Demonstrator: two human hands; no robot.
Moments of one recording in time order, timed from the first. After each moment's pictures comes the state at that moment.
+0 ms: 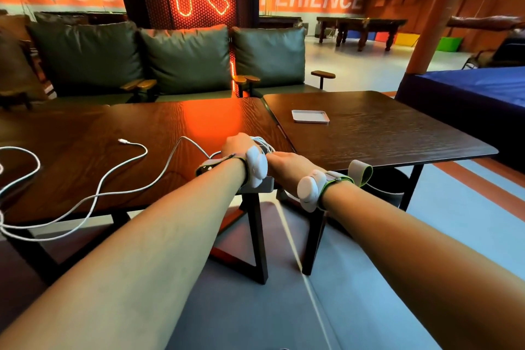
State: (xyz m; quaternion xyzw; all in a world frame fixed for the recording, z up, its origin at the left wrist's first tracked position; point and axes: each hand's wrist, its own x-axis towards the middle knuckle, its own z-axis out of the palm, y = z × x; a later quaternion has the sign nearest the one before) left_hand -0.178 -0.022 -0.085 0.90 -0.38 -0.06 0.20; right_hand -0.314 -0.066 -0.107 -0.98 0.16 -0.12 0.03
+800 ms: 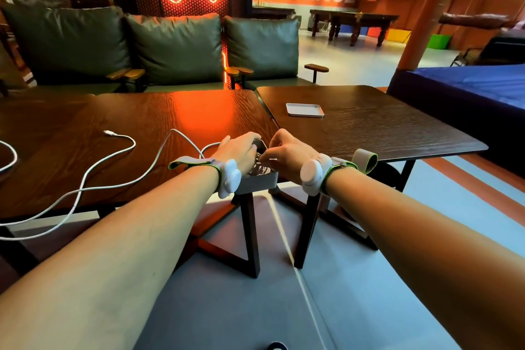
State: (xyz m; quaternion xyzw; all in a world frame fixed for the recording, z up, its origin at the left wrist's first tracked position) left_hand -0.152 -0.014 -0.119 0.75 -0.61 -0.07 0.23; right_hand -0.317 -0.087 -0.105 -0.98 0.18 -0.12 0.01
